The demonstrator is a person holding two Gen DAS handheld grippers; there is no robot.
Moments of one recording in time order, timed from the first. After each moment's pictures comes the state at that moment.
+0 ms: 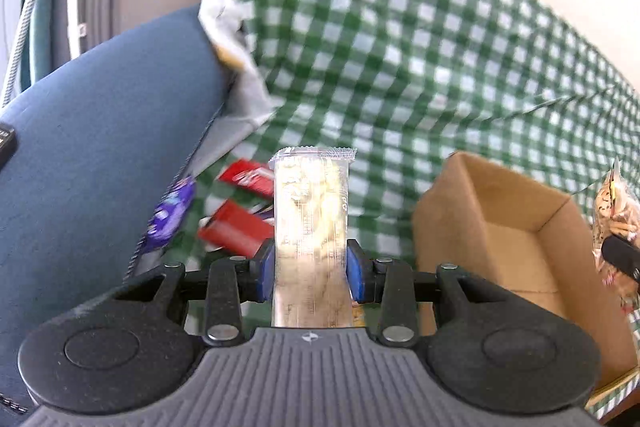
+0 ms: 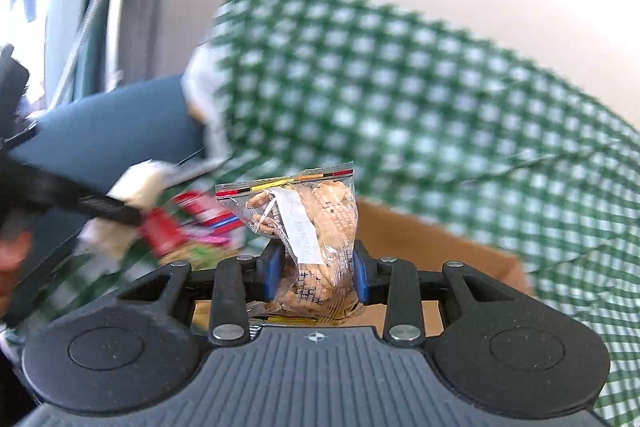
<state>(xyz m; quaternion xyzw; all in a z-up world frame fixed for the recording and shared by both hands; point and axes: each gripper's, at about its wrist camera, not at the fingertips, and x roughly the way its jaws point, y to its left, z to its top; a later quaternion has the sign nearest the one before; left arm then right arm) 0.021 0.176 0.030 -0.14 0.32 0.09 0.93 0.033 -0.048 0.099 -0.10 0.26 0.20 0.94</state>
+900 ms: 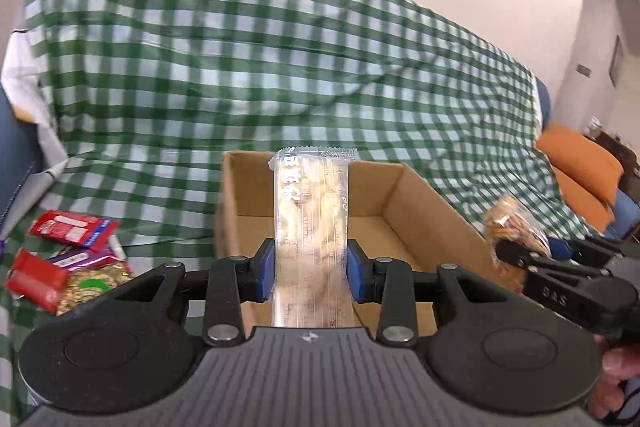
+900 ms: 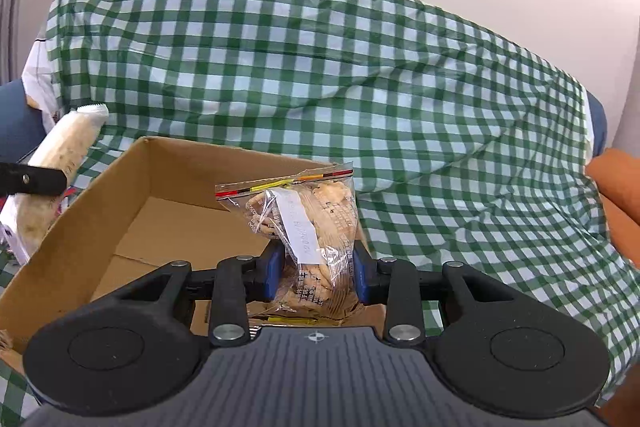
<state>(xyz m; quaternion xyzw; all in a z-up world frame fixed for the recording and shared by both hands) 0.036 0.019 0.027 -0.07 0.26 -0.11 0.96 0.049 -0.181 0.033 -0.05 0.29 0.01 0.96</state>
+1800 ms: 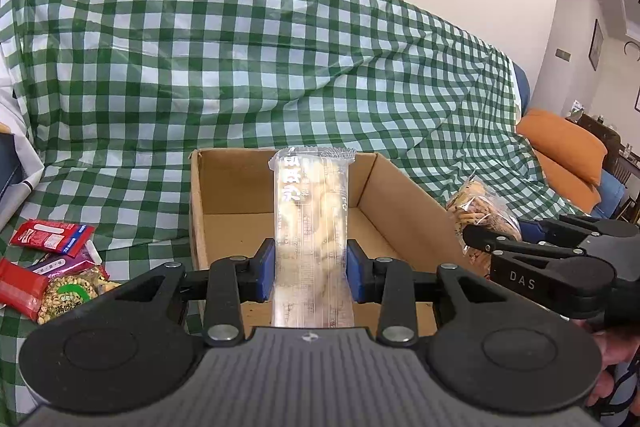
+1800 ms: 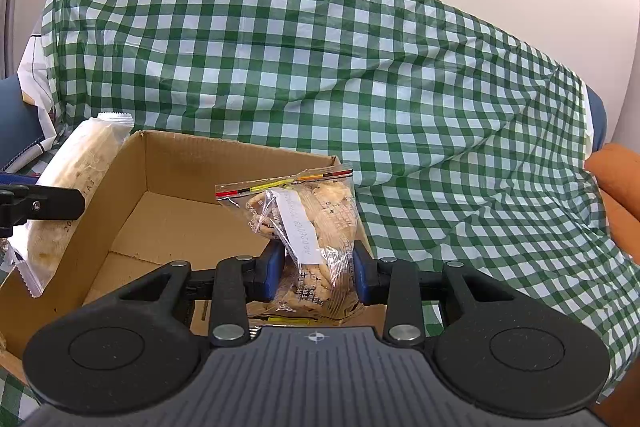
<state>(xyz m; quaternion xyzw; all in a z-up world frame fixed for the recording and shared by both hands) 0.032 0.006 0.024 -0.06 0.26 -0.14 0.95 0.054 -0.180 0.030 -0.05 0.30 0.01 0.95</state>
